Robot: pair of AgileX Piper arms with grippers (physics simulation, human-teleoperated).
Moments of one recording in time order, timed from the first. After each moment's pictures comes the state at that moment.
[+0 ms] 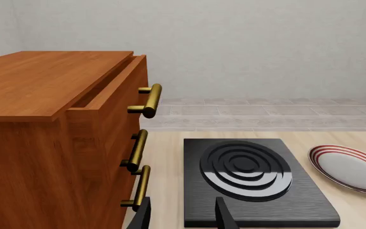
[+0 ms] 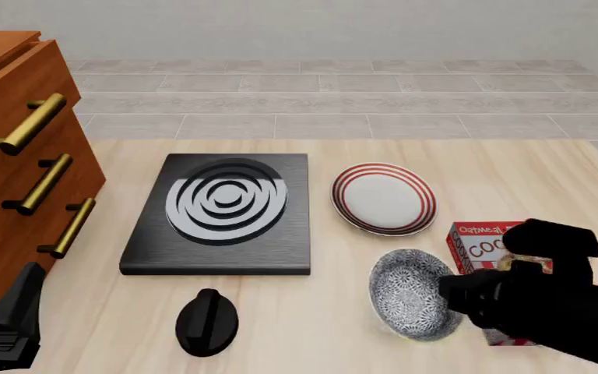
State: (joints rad) left arm 0.00 0.01 0.00 0.00 0.00; right arm 0.56 0.78 -0.46 0.48 0.53
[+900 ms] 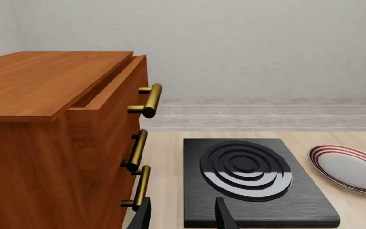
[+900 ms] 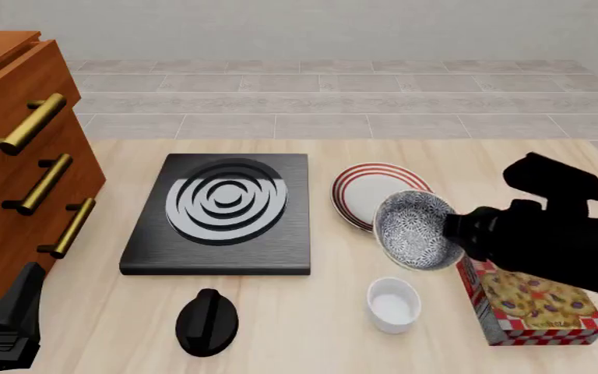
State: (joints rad) left arm 0.00 0.01 0.00 0.00 0.00; right arm 0.41 0.94 -0.63 0.45 0.51
